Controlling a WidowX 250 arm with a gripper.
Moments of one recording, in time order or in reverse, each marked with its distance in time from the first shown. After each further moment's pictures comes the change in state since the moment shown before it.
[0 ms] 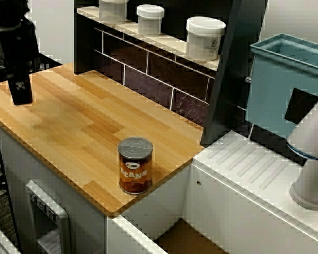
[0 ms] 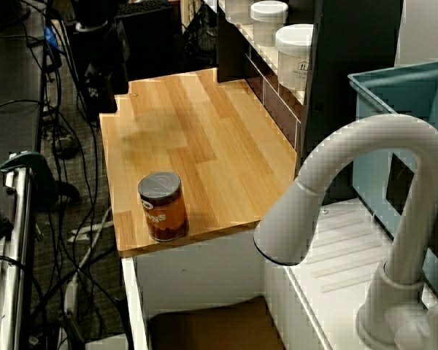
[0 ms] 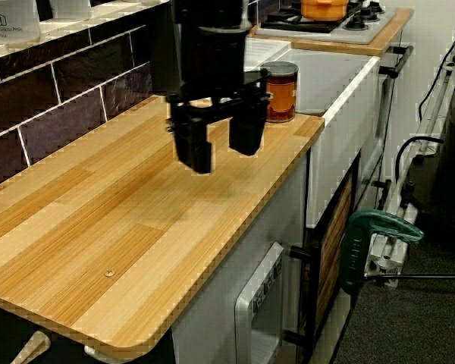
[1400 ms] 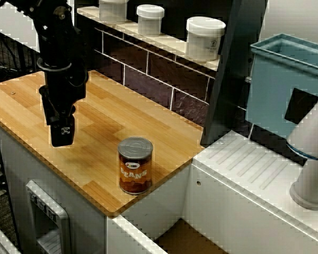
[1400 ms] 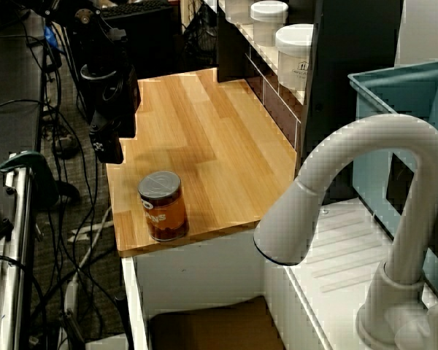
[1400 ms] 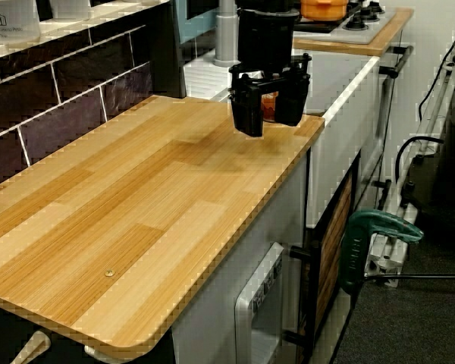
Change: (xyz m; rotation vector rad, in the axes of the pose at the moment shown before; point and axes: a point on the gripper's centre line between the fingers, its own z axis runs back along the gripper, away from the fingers) arm 0.033 -0.092 -0.008 0.032 0.065 -0.041
